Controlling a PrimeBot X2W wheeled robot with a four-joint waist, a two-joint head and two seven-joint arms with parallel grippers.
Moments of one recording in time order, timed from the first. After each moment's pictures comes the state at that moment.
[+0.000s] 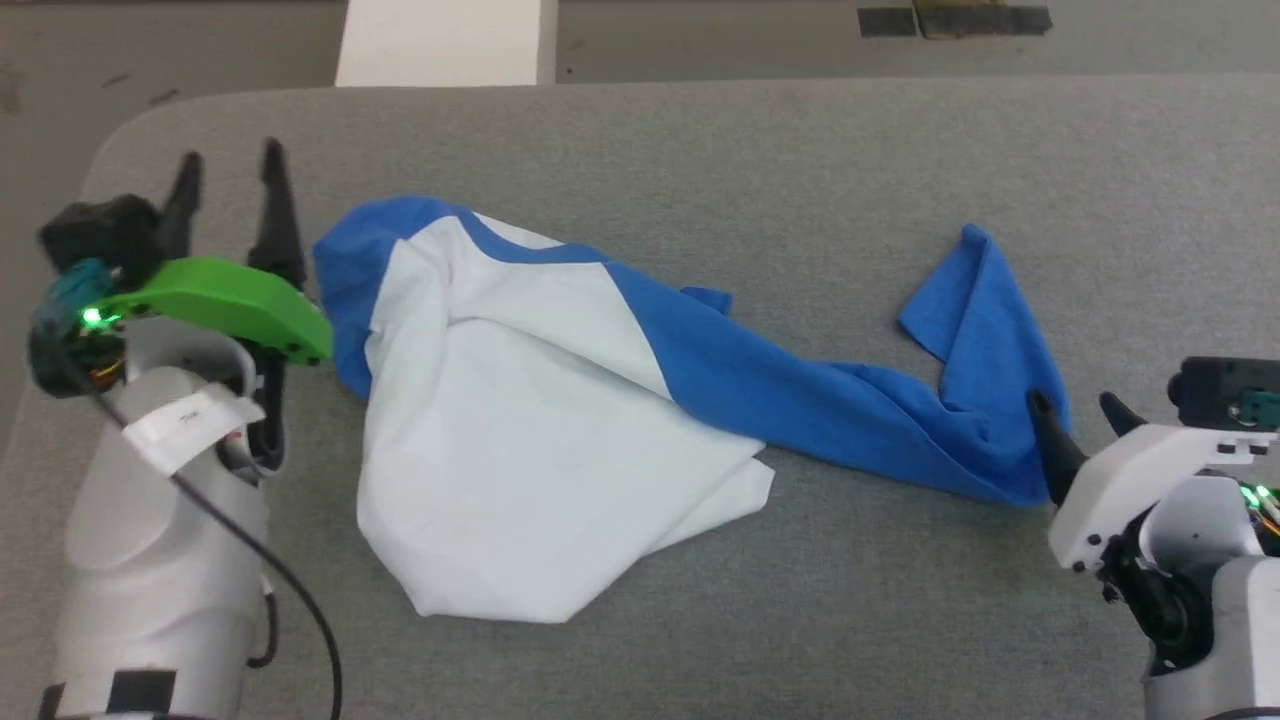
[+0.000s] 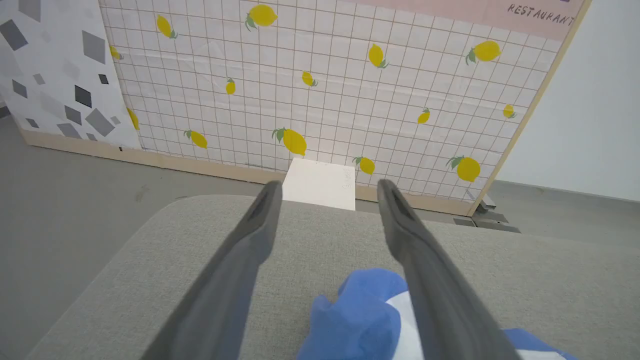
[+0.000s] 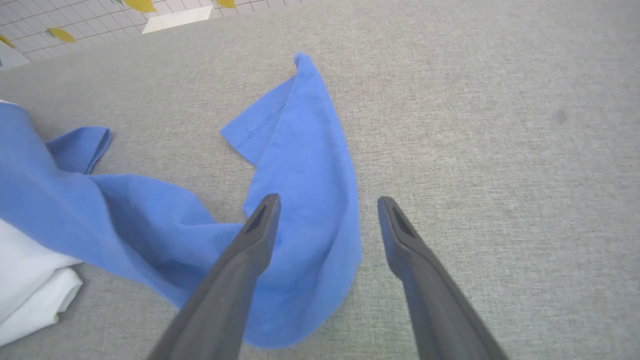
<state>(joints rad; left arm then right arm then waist) -0.66 0.27 -0.09 0.56 -0.43 -0.02 -0.21 -0.20 -0.05 -0.21 0.08 0.17 0.13 0.46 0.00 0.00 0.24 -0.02</state>
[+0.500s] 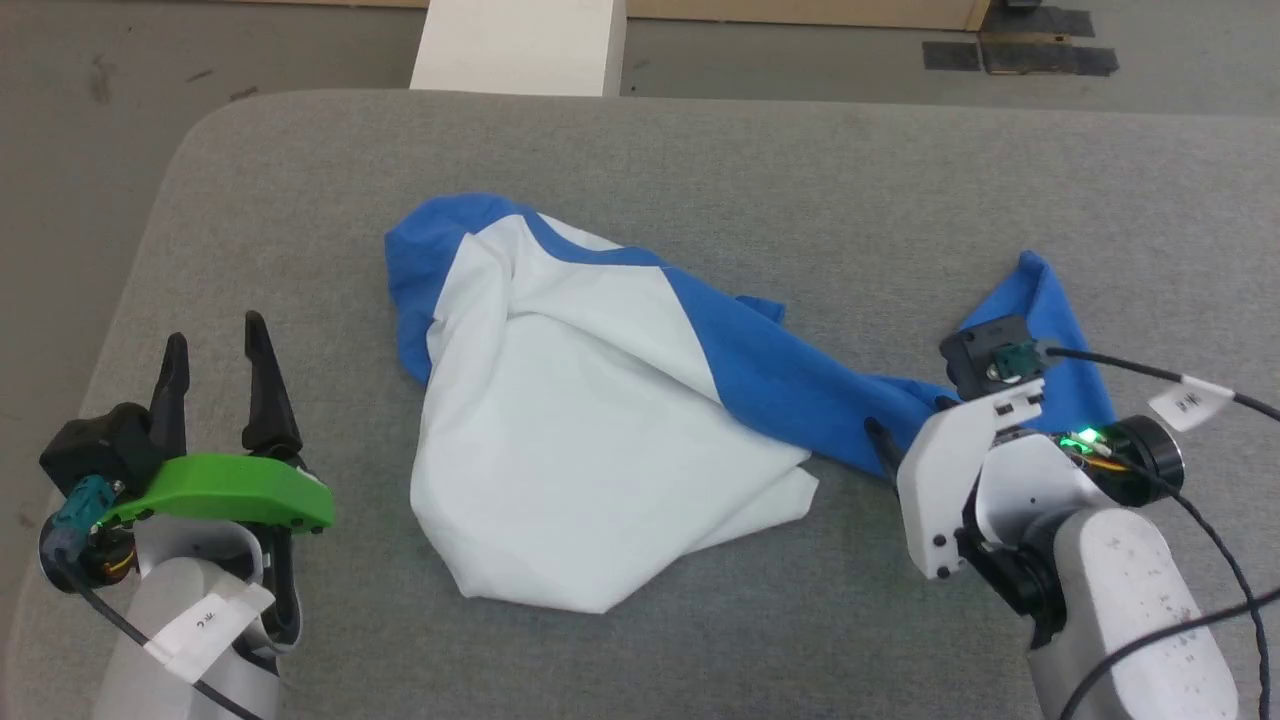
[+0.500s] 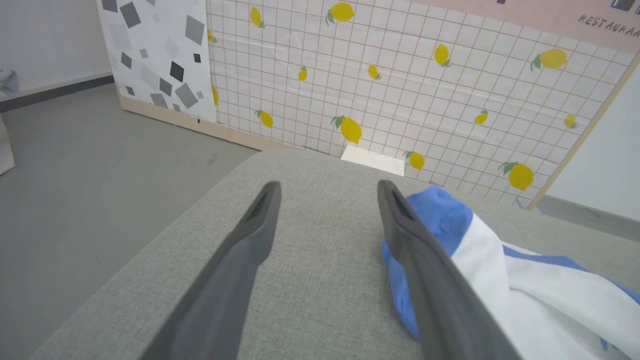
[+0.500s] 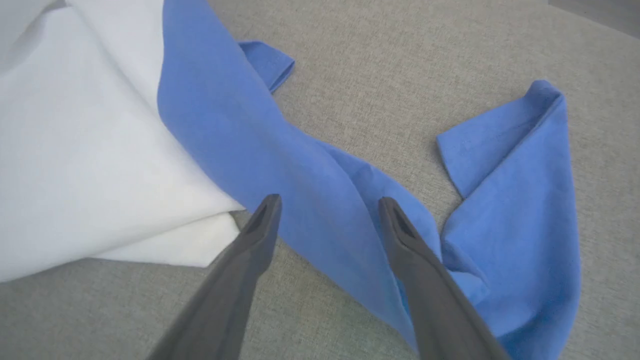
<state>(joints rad) -0.28 0.22 0.02 0.27 -0.42 0.04 -0.26 -0.28 -0.05 0.10 0.07 0.06 0.13 0.71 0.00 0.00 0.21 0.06</state>
